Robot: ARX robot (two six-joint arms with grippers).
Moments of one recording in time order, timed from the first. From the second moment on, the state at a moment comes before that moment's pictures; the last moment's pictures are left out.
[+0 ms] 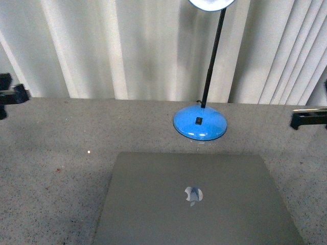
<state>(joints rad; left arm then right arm) -0.09 1.63 0.38 1.24 -0.10 -0.04 0.19 1.72 0.35 1.37 0.20 -0.05</state>
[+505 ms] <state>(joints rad) 0.00 1.15 0.11 1.03 0.00 -0.01 0.08 1.21 0.08 1.10 0.08 -0.01</state>
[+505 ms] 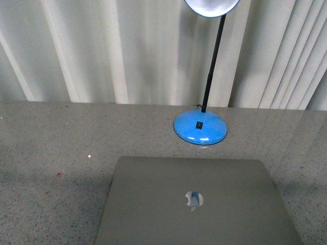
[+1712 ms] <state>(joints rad) 0.00 0.29 0.03 0.29 0.00 -0.01 0.00 0.28 0.01 0.28 0.00 -0.01</state>
